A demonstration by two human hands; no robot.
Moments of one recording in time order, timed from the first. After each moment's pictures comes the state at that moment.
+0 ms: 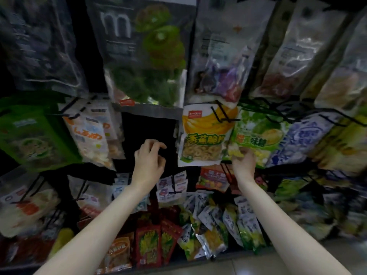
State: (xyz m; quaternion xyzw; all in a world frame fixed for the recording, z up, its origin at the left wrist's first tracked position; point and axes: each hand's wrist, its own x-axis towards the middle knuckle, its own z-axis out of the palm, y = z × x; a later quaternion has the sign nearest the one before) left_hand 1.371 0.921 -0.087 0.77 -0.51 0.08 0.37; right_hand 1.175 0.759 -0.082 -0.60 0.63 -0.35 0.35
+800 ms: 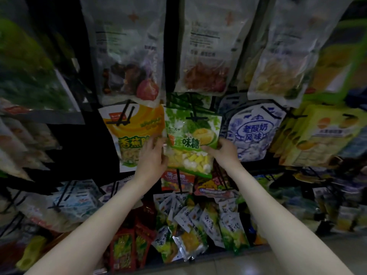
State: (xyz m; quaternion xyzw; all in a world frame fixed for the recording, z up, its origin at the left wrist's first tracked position) left_hand 1.215 0.764 -0.087 0.77 -0.56 0.05 0.31; right_hand 1.043 0.632 -0.065 -0.75 0.45 -0.27 0.39
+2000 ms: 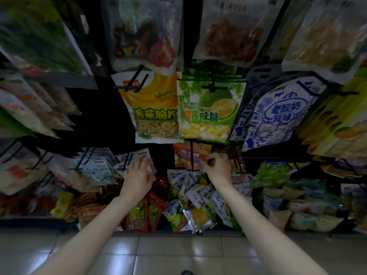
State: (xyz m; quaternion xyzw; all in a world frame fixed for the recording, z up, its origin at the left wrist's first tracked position) left_hand 1.215 0.859 -0.175 0.89 -0.43 -0.06 0.13; right_hand 1.052 0.684 -0.173 -0.78 0.47 -0.17 0.38
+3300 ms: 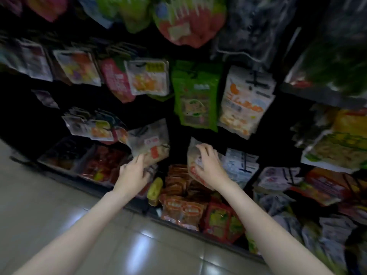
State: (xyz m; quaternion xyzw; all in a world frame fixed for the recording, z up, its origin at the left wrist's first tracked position) left_hand 1.548 1.284 -0.143 0.93 -0.30 -0.05 0.19; right_hand 1.445 1.069 -0.140 -0.96 0.16 -0.06 0.23
